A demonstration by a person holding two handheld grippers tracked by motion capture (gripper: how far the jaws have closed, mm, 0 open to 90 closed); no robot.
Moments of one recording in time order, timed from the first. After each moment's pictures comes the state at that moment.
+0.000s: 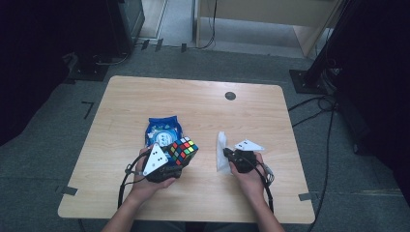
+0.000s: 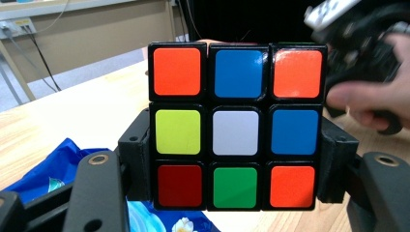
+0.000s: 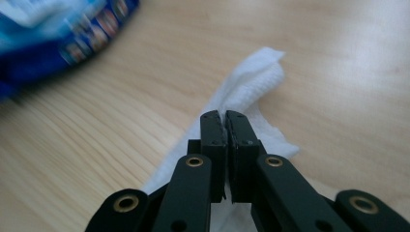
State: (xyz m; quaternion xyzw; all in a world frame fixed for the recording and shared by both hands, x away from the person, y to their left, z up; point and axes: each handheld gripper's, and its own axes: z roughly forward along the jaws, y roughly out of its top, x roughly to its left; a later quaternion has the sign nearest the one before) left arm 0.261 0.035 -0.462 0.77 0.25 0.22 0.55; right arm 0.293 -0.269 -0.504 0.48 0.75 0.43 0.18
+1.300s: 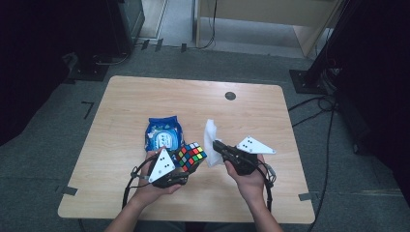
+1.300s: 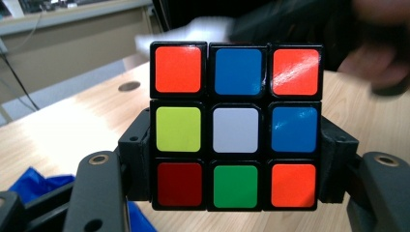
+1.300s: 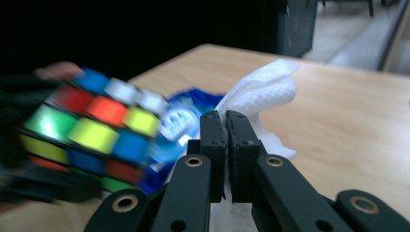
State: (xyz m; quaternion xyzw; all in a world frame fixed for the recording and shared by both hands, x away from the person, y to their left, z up) left arm 0.247 0.018 -0.456 0.78 0.21 0.21 0.56; right arm 0.256 -0.247 -0.422 0.38 0.70 0.58 0.17
